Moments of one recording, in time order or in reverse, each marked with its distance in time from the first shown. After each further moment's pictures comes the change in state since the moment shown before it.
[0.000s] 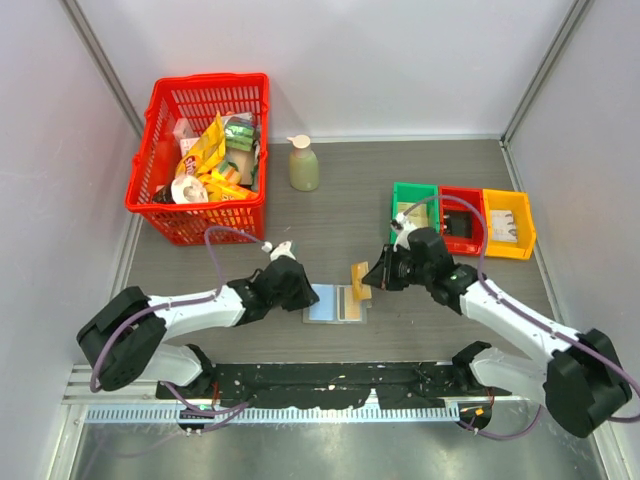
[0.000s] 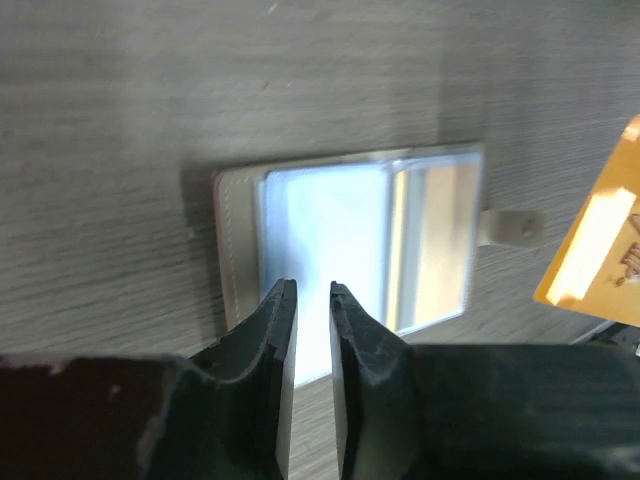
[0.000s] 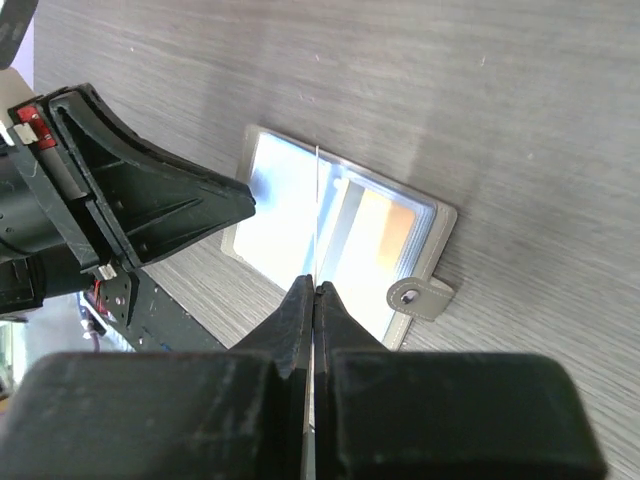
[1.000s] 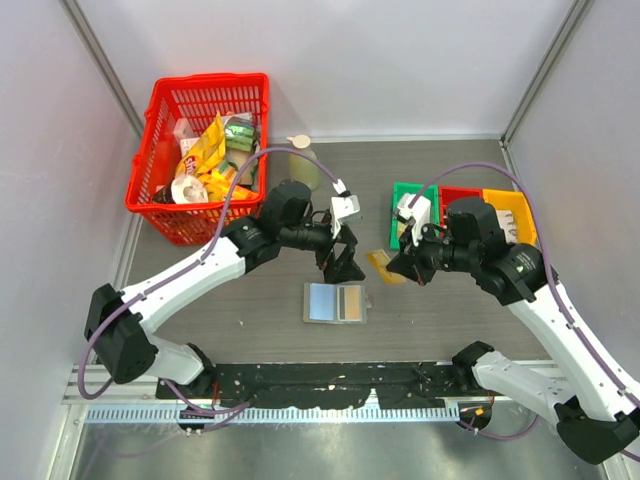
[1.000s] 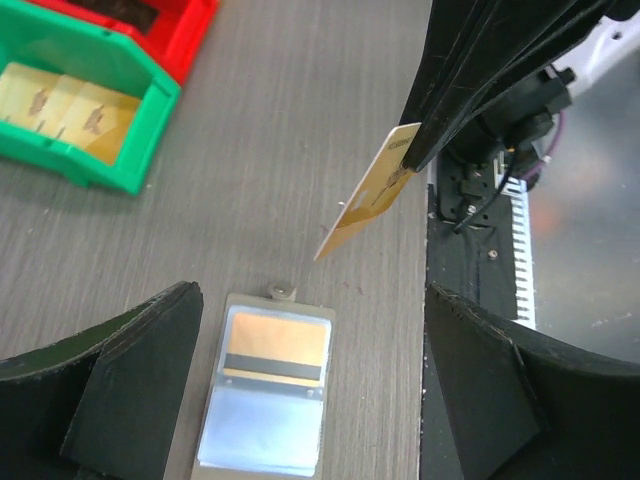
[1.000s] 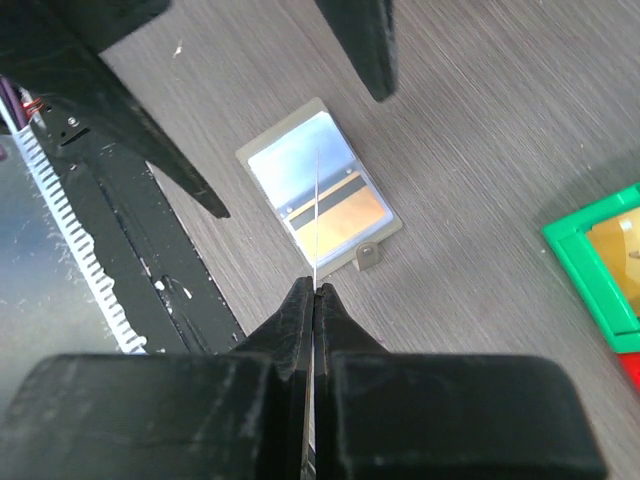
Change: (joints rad) left arm 0.071 0.037 0.682 -0.334 0.746 1.101; right arm 0.000 -0.175 0.628 -0.800 -0.072 -0.777
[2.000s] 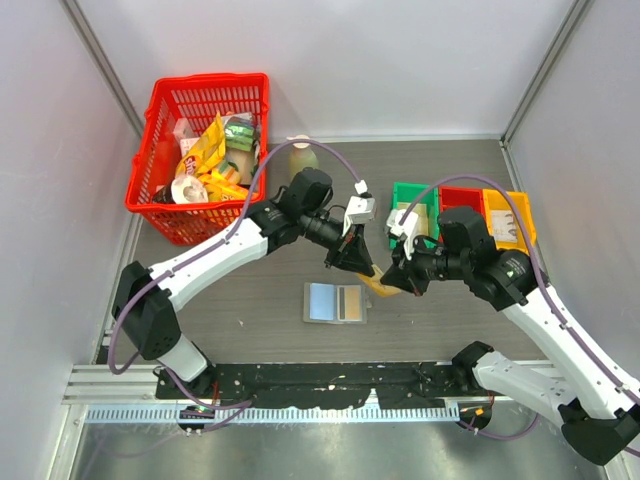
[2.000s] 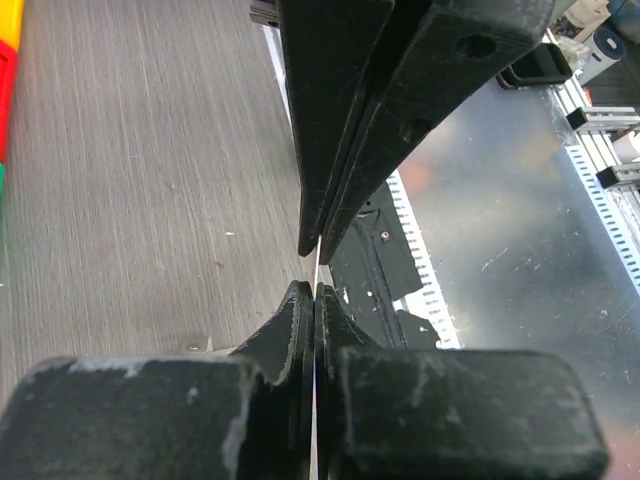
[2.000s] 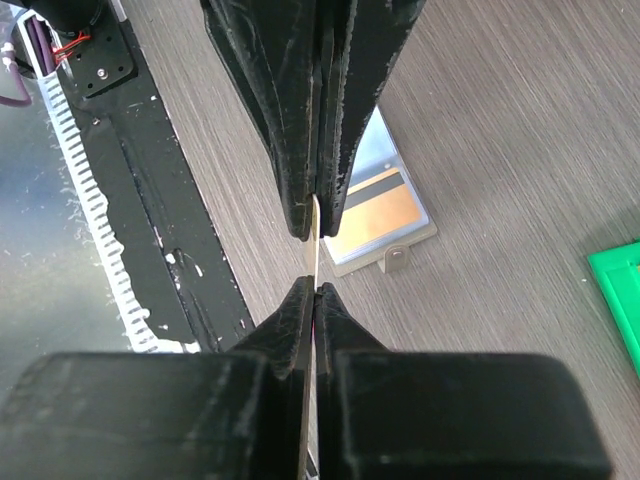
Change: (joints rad) left arm 0.000 0.193 0.185 -0.117 0.419 0.117; right arm 0.049 -0.038 -0.089 0.036 -0.096 -0.089
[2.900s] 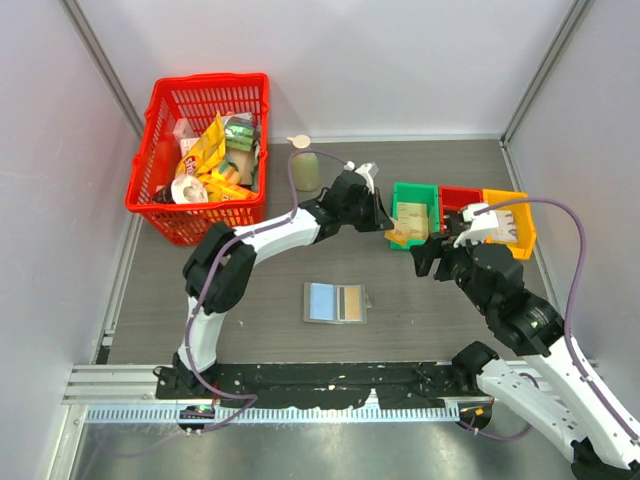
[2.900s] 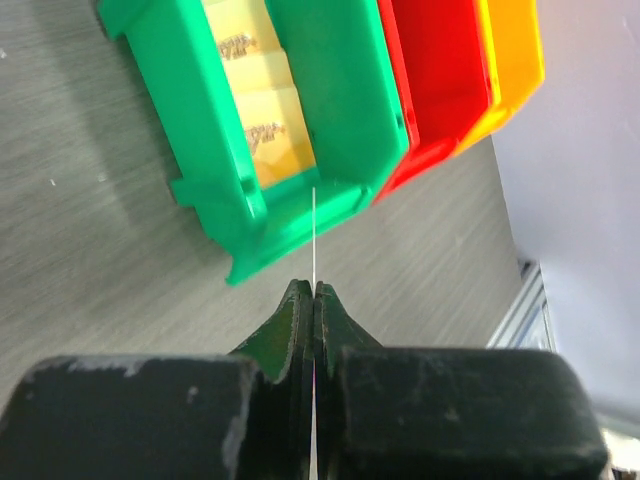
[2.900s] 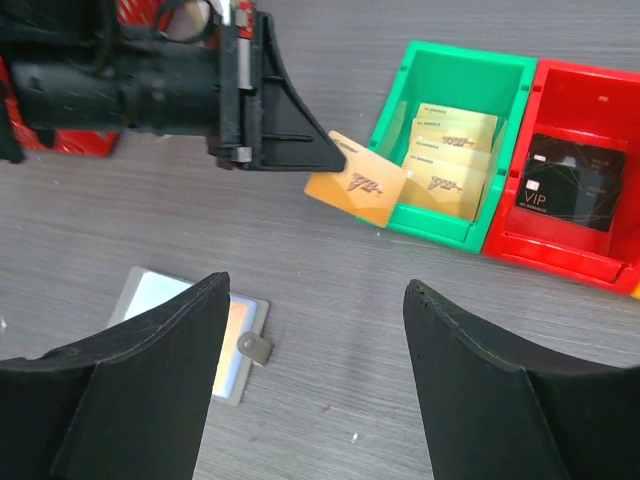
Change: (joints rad) left arm 0.008 0.441 0.140 0.382 -0.800 -0.932; right arm 0.004 -0.301 -0.242 0.266 0.791 0.504
